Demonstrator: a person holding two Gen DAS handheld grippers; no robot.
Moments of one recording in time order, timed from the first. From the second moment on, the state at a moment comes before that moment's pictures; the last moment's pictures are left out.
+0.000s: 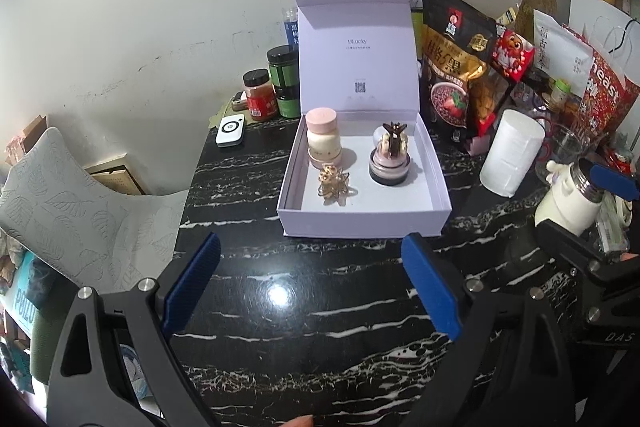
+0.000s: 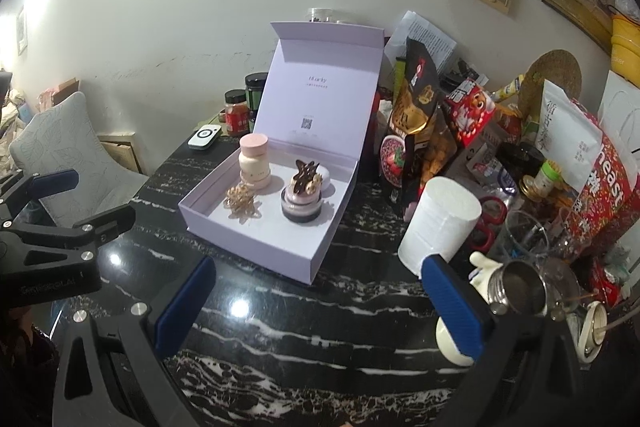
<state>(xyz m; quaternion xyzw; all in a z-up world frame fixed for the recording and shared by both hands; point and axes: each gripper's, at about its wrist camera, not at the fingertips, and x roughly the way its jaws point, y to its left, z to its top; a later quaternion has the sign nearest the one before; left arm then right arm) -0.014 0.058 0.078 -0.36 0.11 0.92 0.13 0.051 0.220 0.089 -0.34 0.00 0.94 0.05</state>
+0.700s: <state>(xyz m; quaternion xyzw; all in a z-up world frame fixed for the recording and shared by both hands) -0.006 0.059 0.067 -0.37 0.12 0.91 0.13 0.060 0.218 0.078 -0.35 -0.01 0.93 0.05</state>
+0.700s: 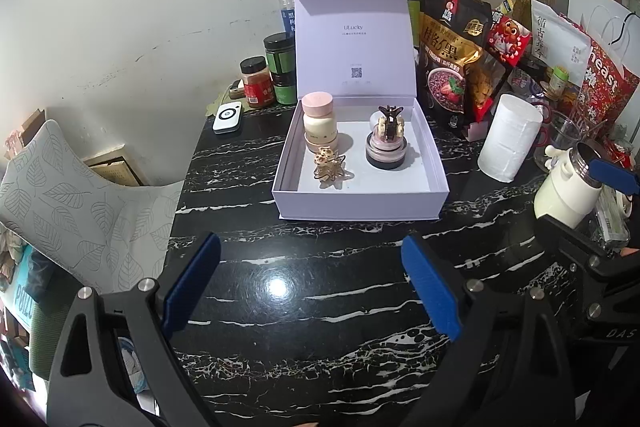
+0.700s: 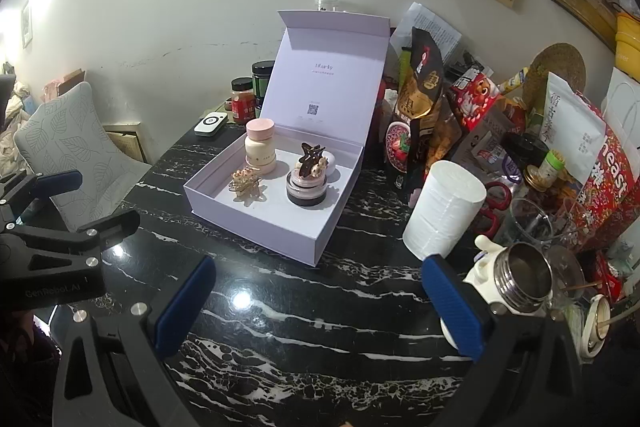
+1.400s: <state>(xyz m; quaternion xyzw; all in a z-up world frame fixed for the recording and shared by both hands) -0.008 0.059 0.061 -0.38 0.11 0.91 0.14 0.051 0.215 0.070 -0.36 -0.01 0.93 0.05</state>
